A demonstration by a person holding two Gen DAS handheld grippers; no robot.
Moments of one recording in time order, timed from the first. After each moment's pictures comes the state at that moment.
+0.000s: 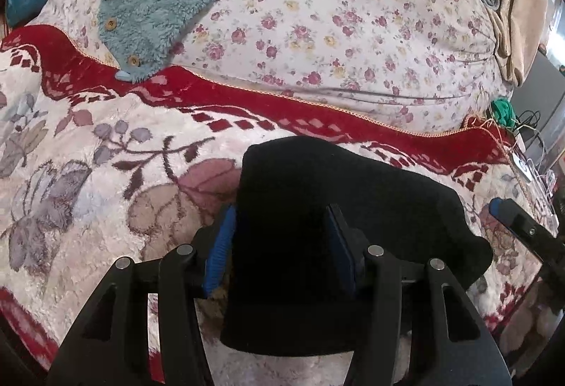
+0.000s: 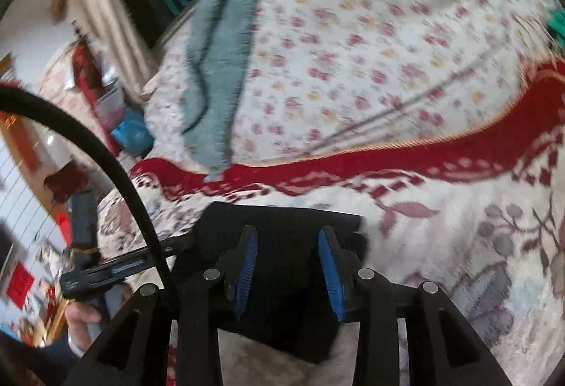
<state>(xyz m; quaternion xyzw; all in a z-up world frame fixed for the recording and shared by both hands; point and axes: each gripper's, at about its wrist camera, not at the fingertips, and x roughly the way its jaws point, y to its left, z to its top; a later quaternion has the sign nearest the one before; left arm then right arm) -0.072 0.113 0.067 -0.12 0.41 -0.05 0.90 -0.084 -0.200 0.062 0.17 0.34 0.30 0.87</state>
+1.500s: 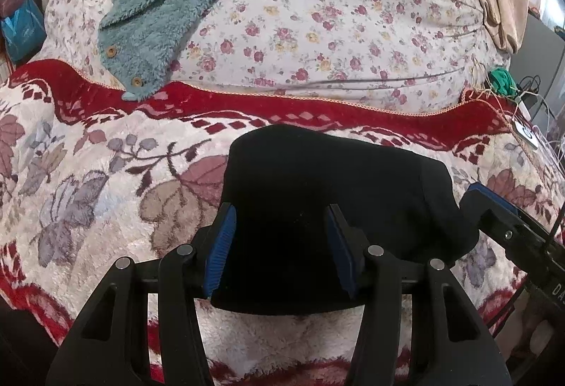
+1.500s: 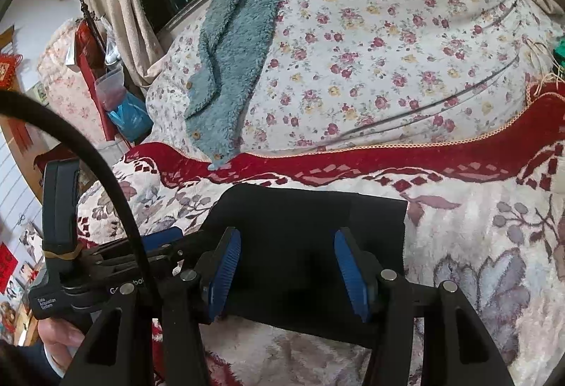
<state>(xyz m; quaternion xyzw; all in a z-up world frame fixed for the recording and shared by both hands) -0.099 0.084 0.084 -0.05 0.40 -0.04 0.91 -0.113 -0.164 0.064 0.14 0.34 0.27 0.89</state>
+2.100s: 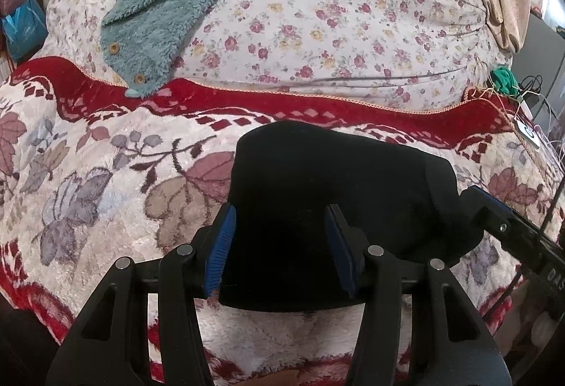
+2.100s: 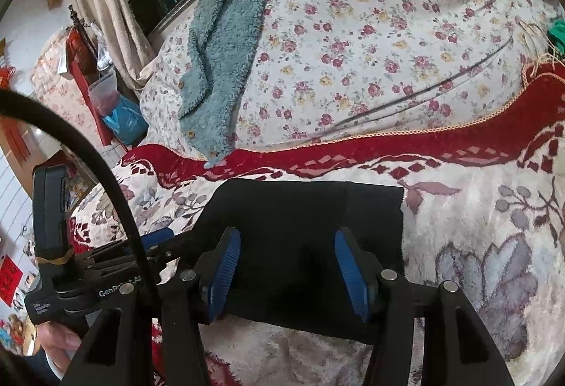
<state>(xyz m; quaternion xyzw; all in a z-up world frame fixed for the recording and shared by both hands) -0.098 0.091 0.082 -0.05 0.41 -0.04 0.91 -0.105 -0.169 0.054 0.16 0.36 0.26 0.88</state>
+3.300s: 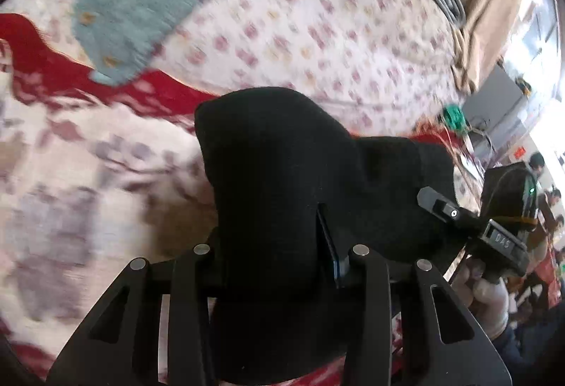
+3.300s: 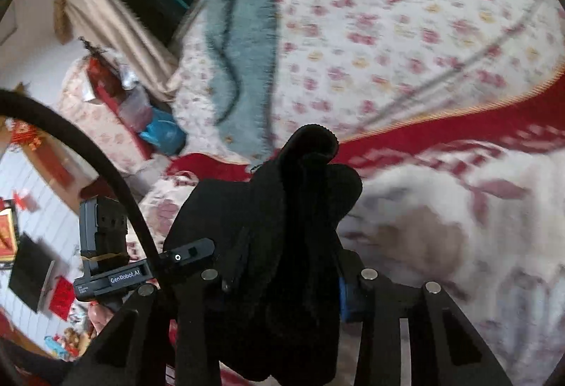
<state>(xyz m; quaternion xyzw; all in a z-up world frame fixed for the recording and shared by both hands) -0.068 0.200 0.099 -0.17 0.41 -0.16 0.88 -0.050 -0.135 0.057 0.26 0.37 0.37 0.81</state>
